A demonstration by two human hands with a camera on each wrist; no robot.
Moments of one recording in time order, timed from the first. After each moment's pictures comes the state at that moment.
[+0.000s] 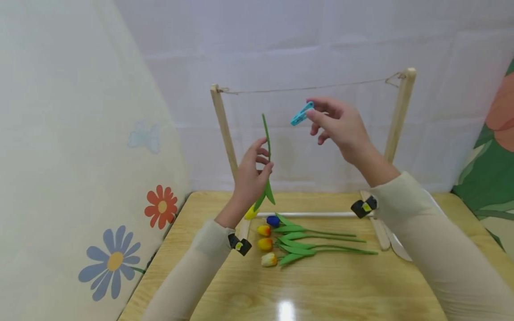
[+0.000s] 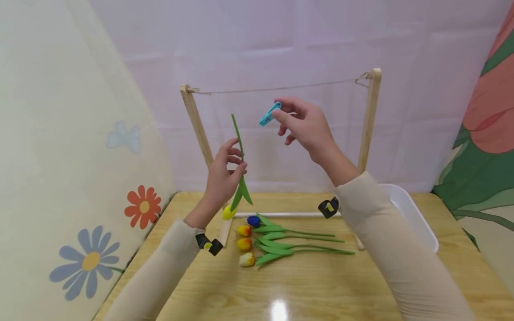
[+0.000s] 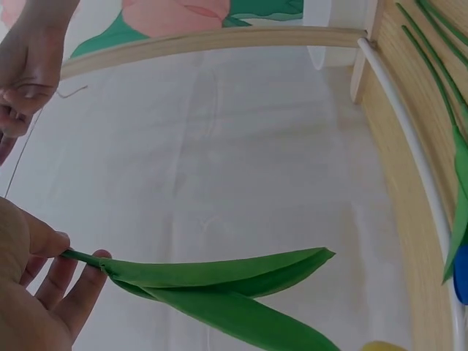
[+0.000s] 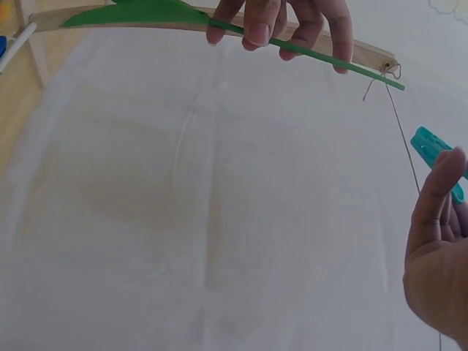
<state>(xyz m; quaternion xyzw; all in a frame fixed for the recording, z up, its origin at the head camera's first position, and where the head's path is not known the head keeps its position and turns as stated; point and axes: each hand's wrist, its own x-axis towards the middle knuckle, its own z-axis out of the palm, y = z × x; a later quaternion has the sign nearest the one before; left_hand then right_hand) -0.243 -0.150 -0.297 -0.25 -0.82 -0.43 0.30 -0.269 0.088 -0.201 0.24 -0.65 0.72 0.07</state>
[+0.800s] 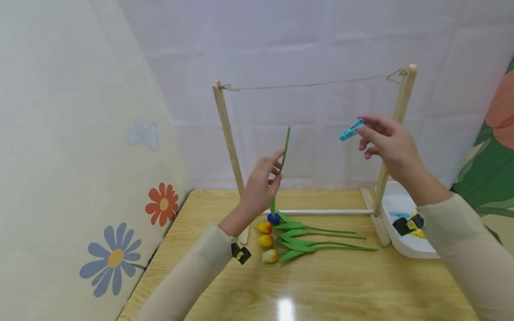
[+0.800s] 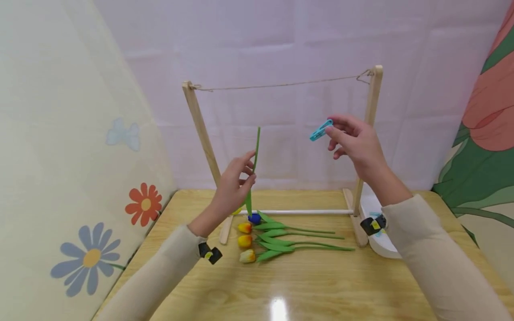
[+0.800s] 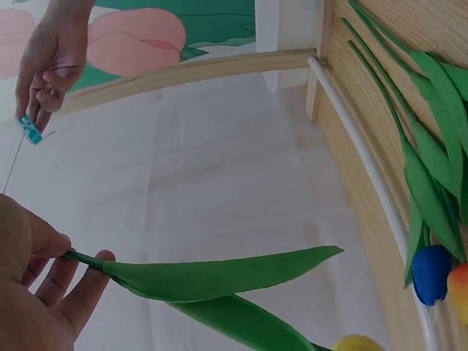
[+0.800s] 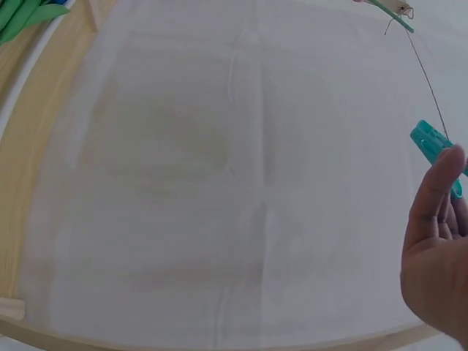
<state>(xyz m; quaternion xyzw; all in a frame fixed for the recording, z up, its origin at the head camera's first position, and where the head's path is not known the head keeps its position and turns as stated) -0.229 -0.136 -0.312 -0.31 -0.83 -0.38 0.25 -0.258 0.177 -0.243 0.19 -0.61 0.77 0.06</state>
